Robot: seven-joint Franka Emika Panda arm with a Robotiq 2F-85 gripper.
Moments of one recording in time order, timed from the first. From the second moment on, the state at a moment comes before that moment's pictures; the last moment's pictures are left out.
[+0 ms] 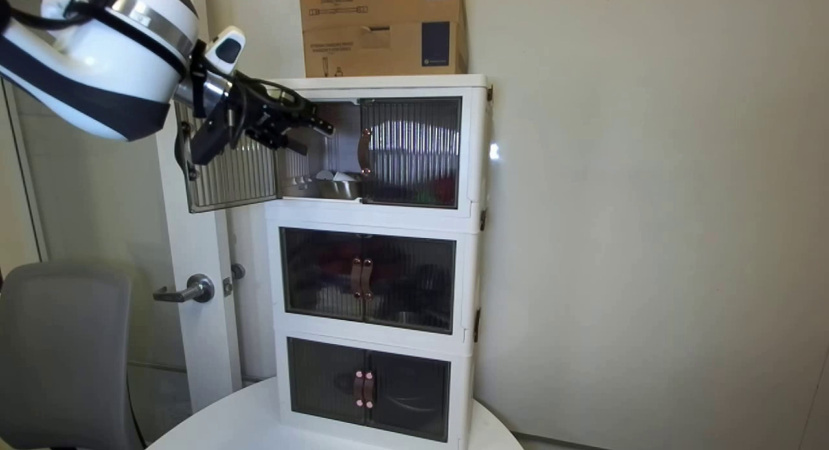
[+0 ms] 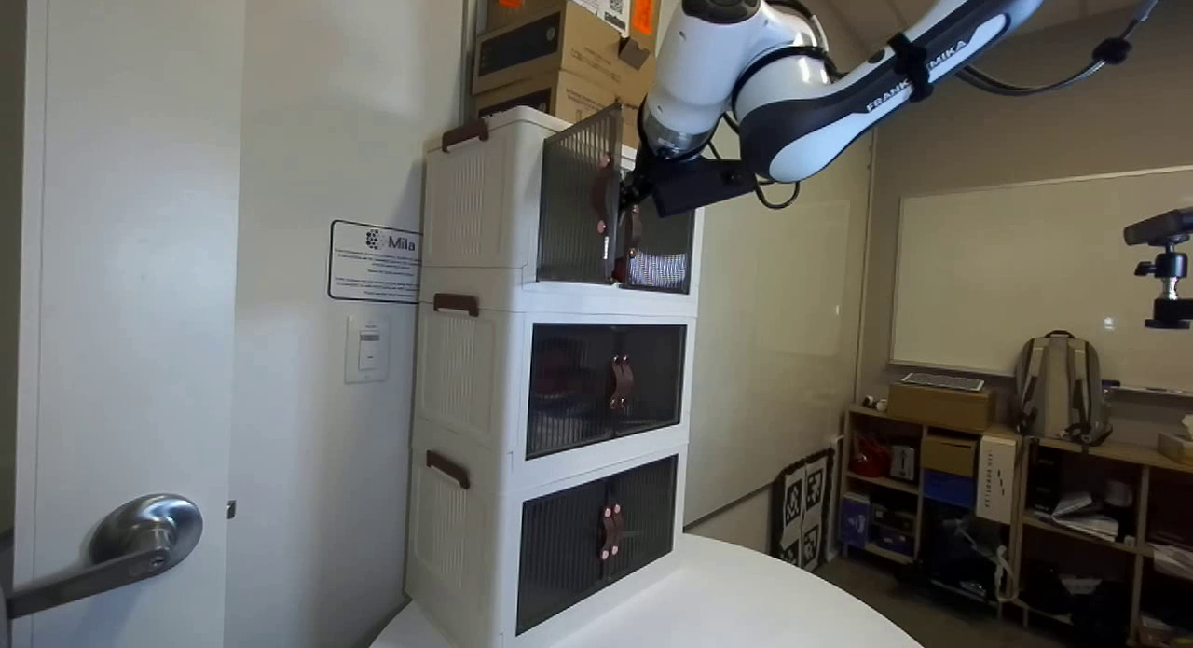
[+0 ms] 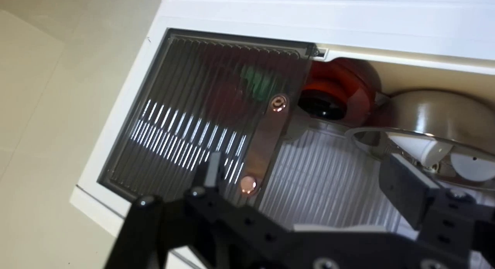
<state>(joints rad) -0.02 0.15 0.28 -1.80 -1.39 2.47 1.24</state>
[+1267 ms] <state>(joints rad) 0.11 0.33 0.09 -1.57 -1.43 2.37 1.28</state>
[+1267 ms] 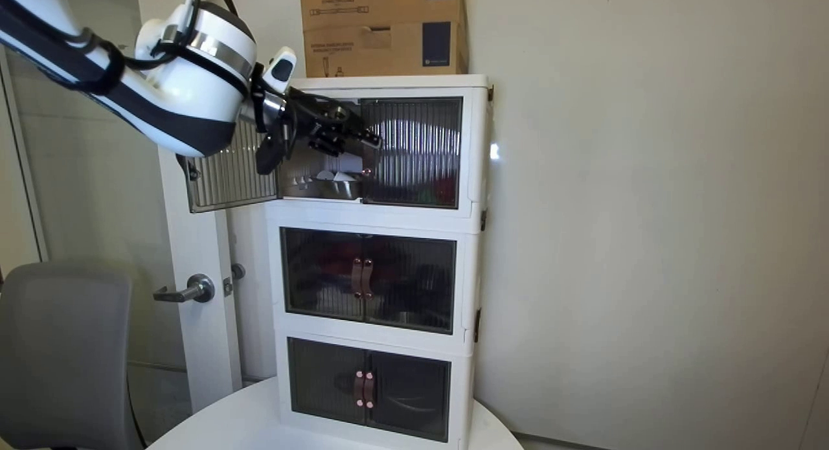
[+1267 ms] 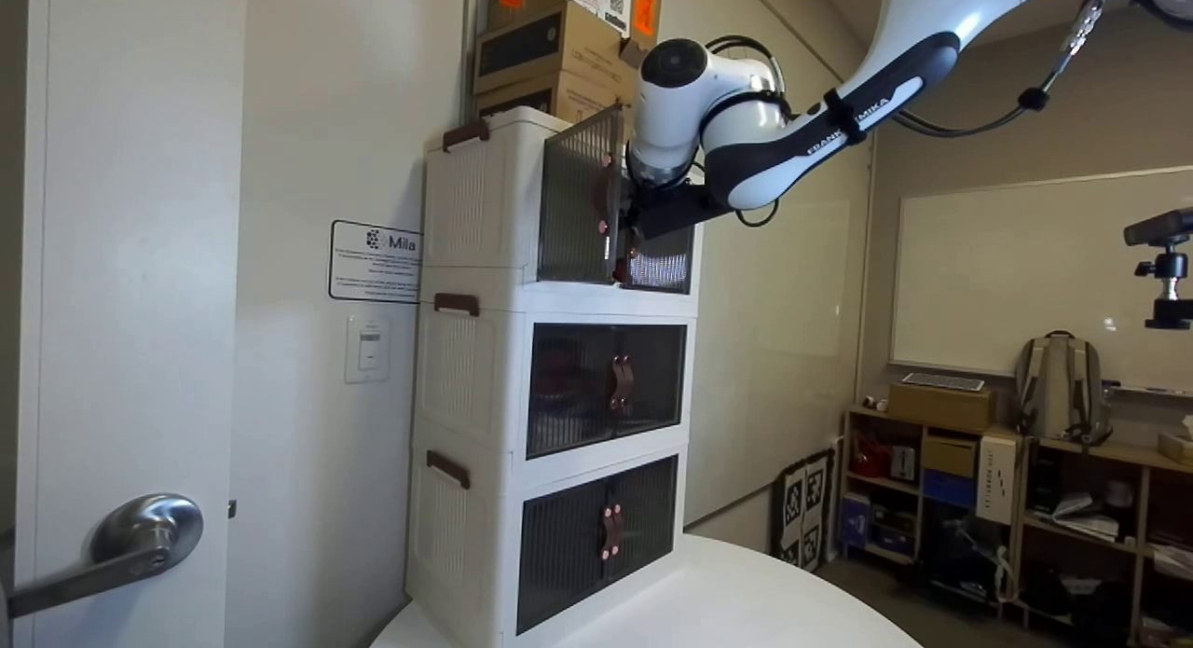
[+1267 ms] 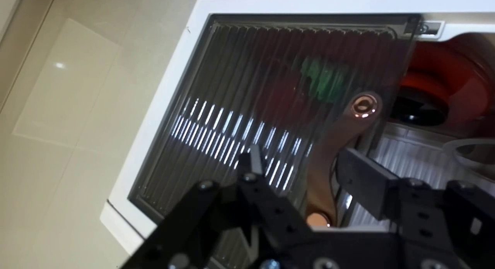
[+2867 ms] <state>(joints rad) 0.03 -0.04 0.01 -1.98 -1.31 2.28 1.42</state>
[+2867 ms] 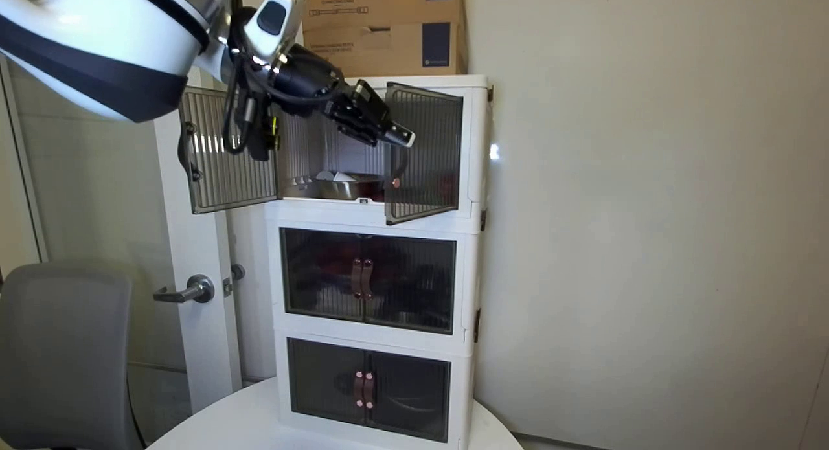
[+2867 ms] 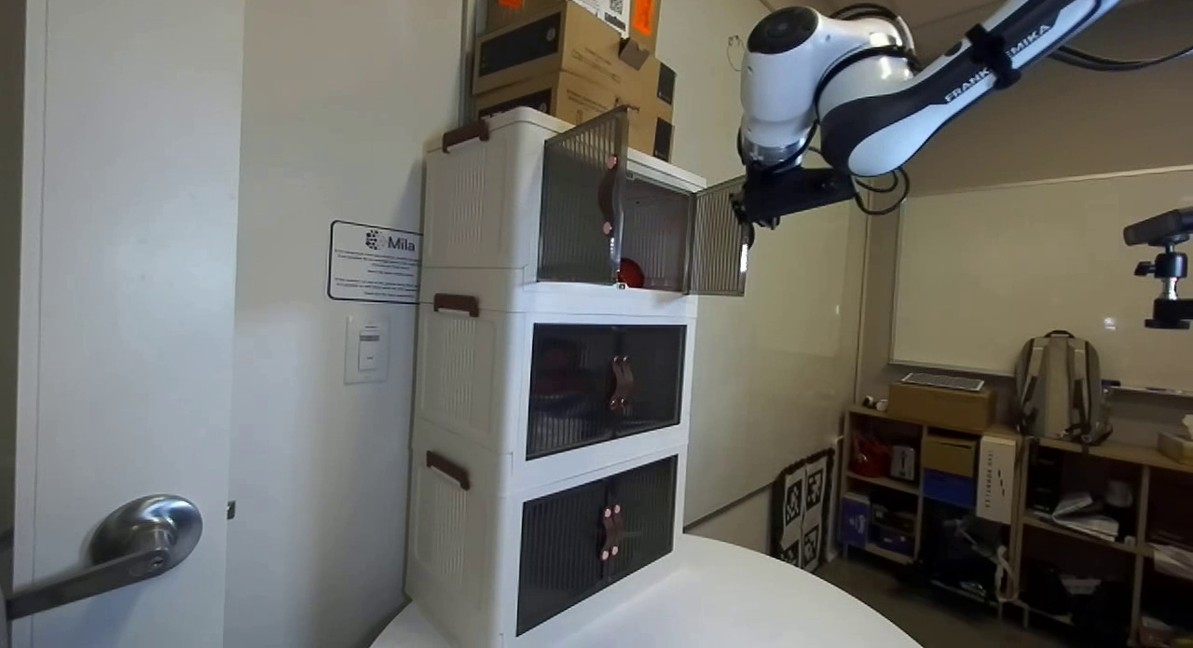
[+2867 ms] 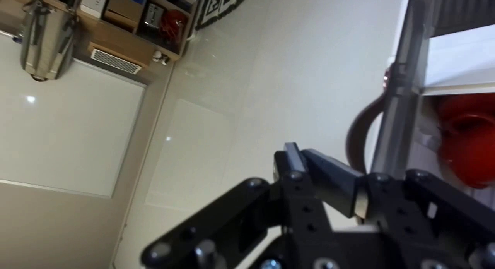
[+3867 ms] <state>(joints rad) -0.06 -0.22 -0.09 -2.14 -0.87 2.39 1.18</state>
